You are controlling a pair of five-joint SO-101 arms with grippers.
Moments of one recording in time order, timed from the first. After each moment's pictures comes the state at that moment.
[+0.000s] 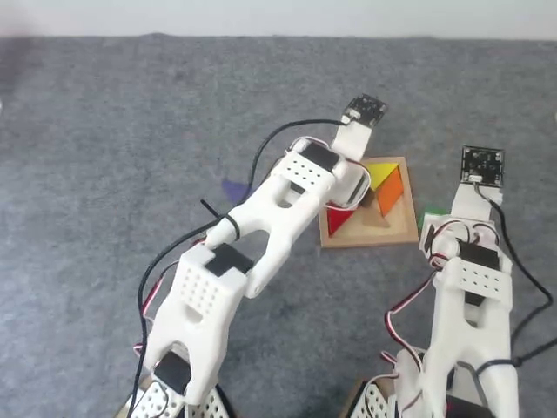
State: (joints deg) left arm 29.2 40.5 -18.2 61.4 7.3; right arm 13.8 -33.3 61.5 34.9 6.9
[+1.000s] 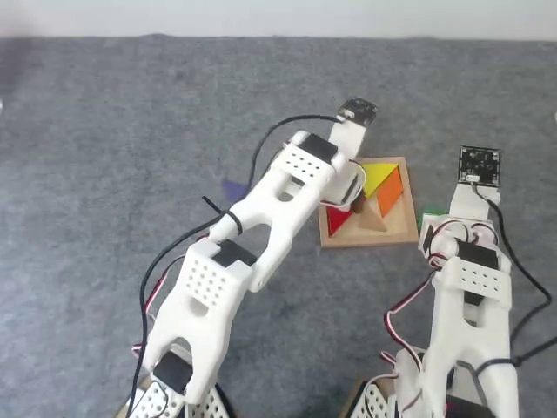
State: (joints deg) left arm 28.0 45.6 -26.9 72.5 8.1; right arm 13.5 -33.3 61.5 34.9 7.4
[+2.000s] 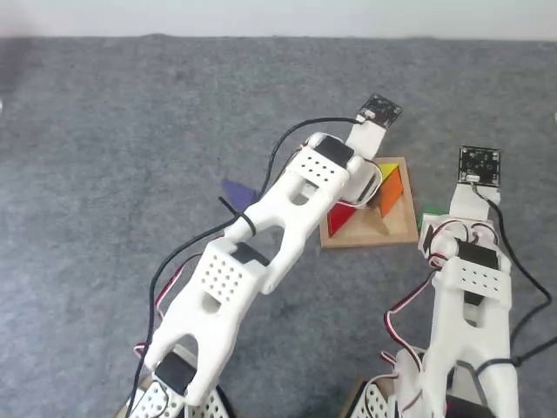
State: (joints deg) left arm 30.6 53.2 -41.3 74.6 6.1; right arm 13.5 -33.3 61.5 34.9 7.4
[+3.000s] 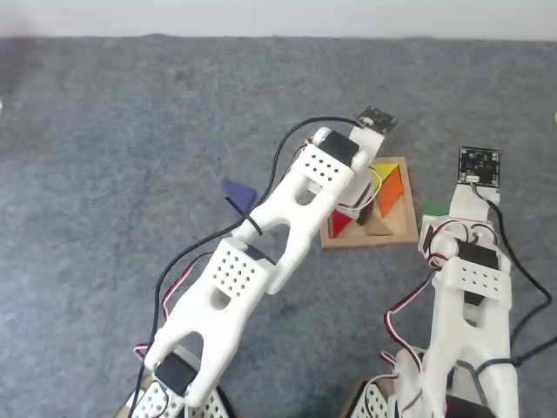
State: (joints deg) left arm 31.6 61.8 -56.6 93.0 7.7; right arm 13.5 -33.3 61.5 35.5 7.6
